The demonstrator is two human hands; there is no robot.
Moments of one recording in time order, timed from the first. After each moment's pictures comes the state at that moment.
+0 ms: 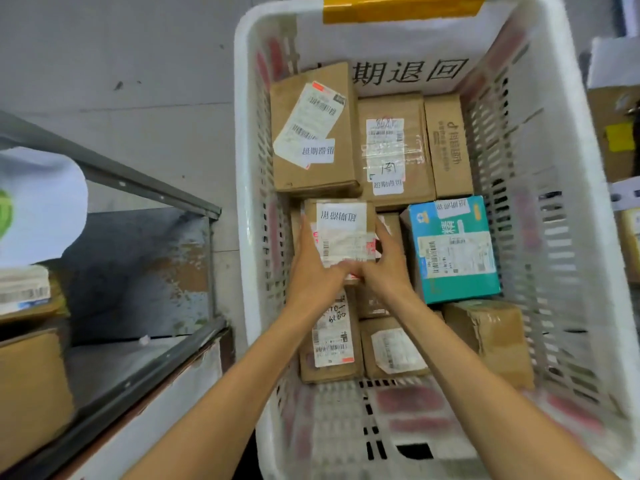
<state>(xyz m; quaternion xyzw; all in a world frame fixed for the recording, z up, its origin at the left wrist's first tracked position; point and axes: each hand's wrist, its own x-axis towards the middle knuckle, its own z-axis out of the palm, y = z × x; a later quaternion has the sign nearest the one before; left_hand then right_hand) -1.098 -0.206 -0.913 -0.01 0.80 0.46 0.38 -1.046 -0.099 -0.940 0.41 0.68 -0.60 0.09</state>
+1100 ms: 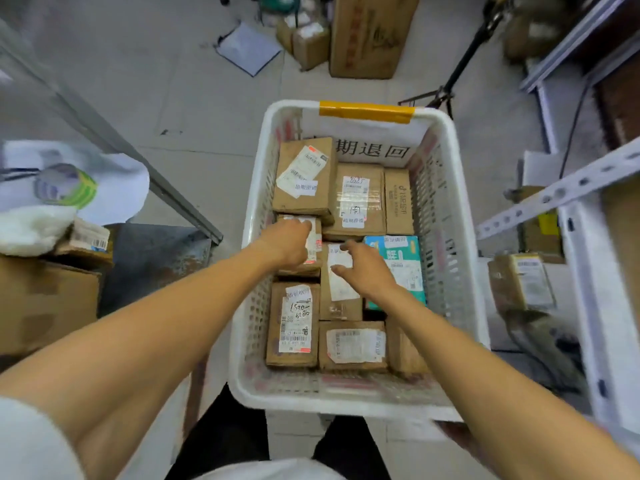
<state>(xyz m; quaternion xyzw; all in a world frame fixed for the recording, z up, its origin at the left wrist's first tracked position) -1.117 -0.202 -0.815 0.29 0.91 0.00 0.31 -1.012 -0.069 -0.832 0.20 0.90 -0.32 0.22</state>
